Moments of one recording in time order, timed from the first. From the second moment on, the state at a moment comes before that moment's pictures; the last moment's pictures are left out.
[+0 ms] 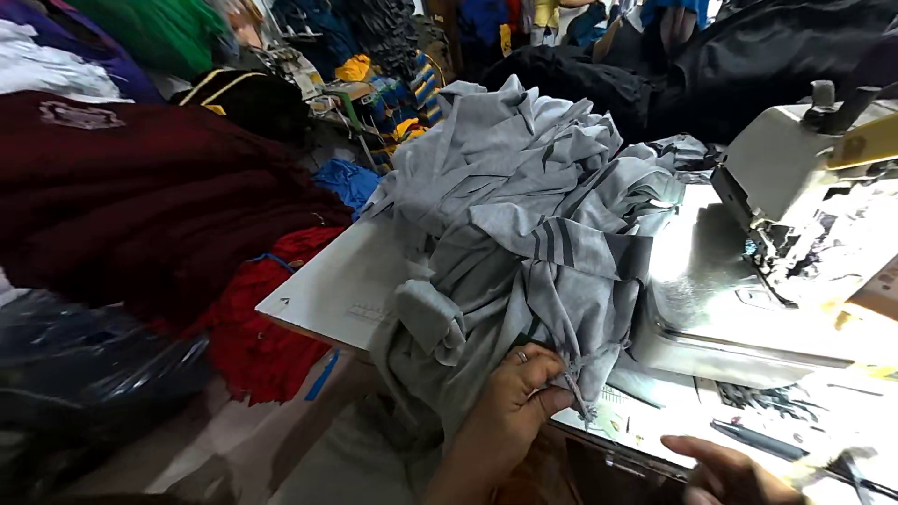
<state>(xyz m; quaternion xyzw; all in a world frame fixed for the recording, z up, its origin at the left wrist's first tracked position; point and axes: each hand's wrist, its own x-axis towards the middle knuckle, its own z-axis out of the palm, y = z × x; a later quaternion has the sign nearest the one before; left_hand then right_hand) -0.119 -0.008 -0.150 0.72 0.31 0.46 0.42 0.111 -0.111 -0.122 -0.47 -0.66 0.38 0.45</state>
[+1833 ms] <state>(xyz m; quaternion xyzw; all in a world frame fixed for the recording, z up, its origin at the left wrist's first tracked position) -0.095 -0.067 -0.173 0.67 0.29 0.59 0.36 0.085 -0.105 -0.143 -0.43 -0.61 0.55 0.39</state>
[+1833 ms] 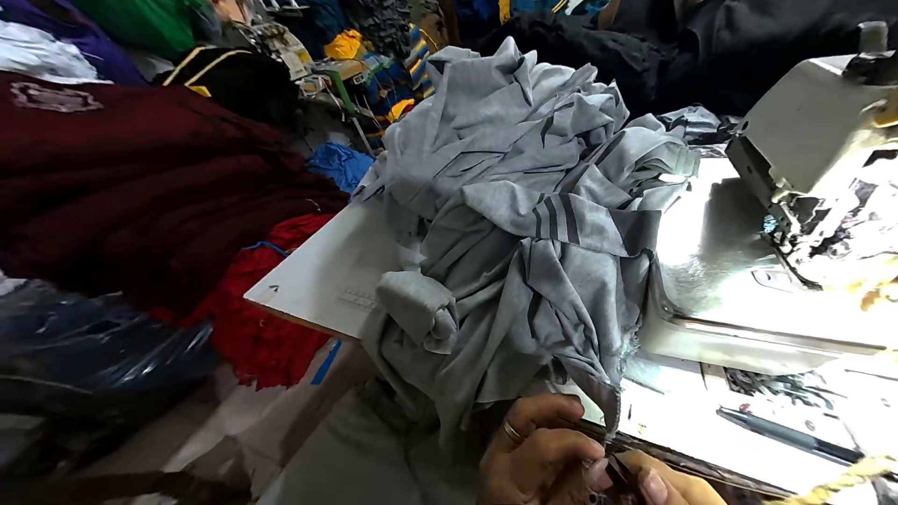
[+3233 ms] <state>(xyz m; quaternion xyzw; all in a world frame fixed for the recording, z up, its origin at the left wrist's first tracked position) -0.063 -0.008 -0.107 0.83 0.44 0.26 0.24 0.120 -0.120 -0.145 -0.42 -0.48 0.53 0.56</state>
